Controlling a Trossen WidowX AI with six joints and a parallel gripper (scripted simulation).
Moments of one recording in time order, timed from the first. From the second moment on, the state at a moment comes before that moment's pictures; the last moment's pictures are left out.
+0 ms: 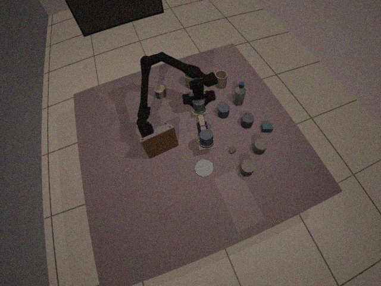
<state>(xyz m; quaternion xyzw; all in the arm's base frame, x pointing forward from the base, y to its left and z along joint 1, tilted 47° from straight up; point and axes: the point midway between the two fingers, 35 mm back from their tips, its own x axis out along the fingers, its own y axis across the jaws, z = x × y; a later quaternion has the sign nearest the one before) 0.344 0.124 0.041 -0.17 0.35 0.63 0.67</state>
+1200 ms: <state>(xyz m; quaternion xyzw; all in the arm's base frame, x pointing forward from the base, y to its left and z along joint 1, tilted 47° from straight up) 0.348 0.092 0.066 -0.17 0.36 0.63 0.67</state>
